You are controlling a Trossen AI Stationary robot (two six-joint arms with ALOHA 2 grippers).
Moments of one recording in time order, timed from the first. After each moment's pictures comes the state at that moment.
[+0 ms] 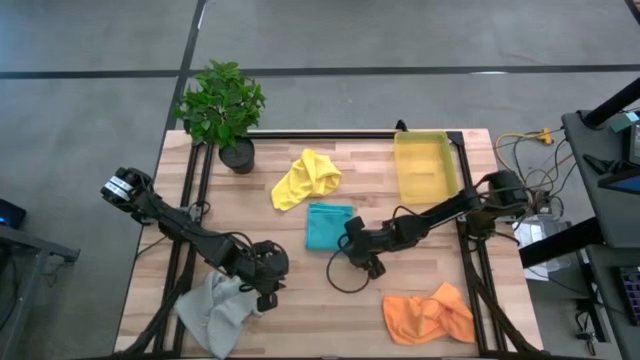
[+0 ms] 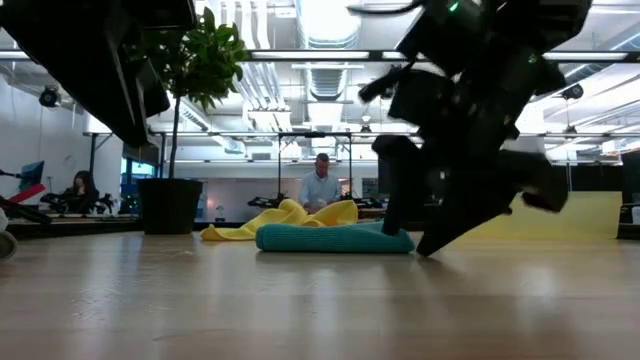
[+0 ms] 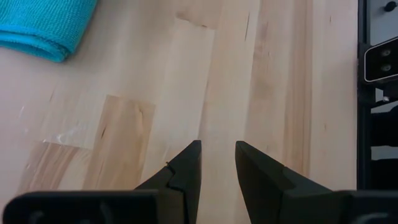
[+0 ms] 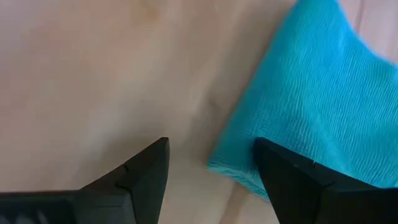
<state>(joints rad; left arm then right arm) -0.53 1.48 0.93 -0.40 -0.15 -0.73 0.22 1.77 0.84 -0.04 0.10 -0.35</state>
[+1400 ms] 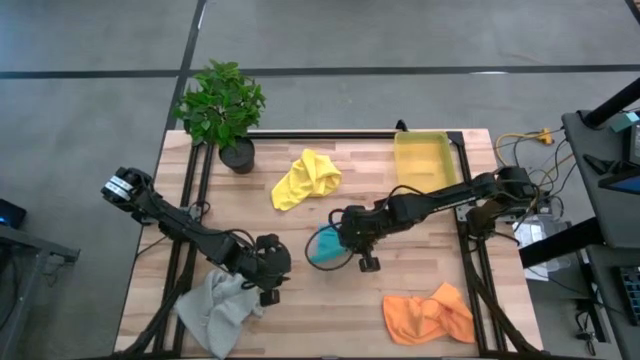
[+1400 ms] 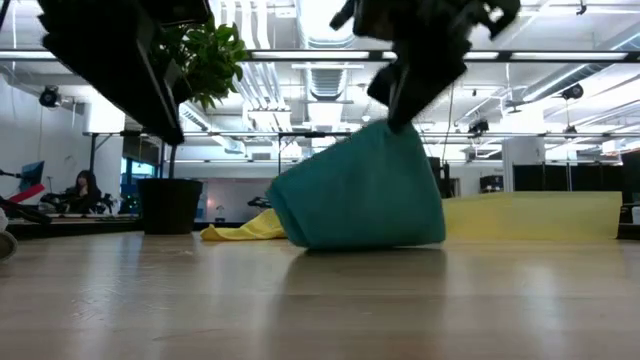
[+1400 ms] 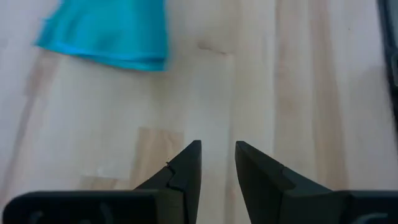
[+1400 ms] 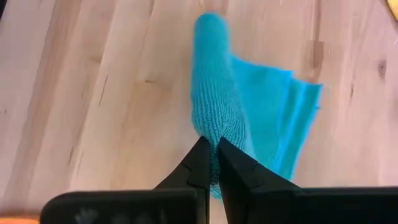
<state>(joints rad) -0.50 1.48 0.93 -0.38 -0.25 -0.59 0.16 1.68 1.24 -0.62 -0.10 0.01</state>
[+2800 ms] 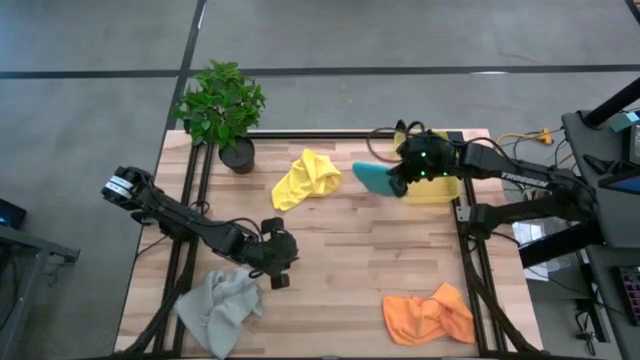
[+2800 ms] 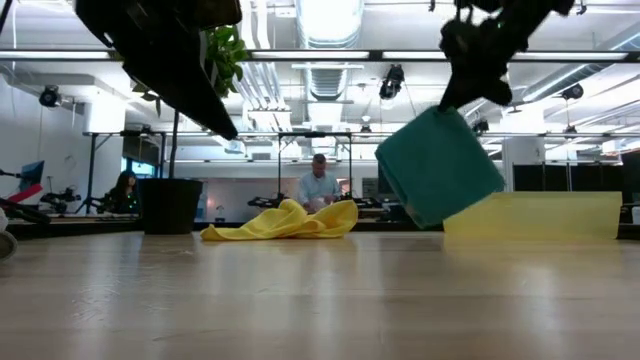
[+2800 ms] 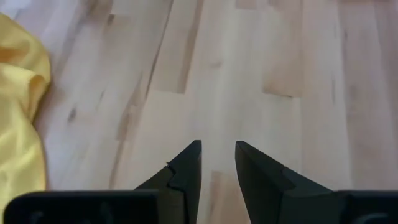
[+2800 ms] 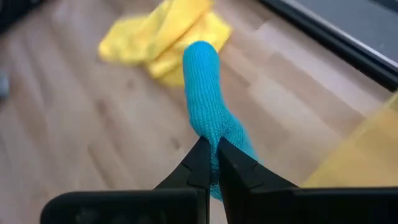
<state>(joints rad) -0.41 1.47 0.95 -0.38 -0.40 -0.43 -0.38 1.07 0.93 -0.66 0.03 0.39</state>
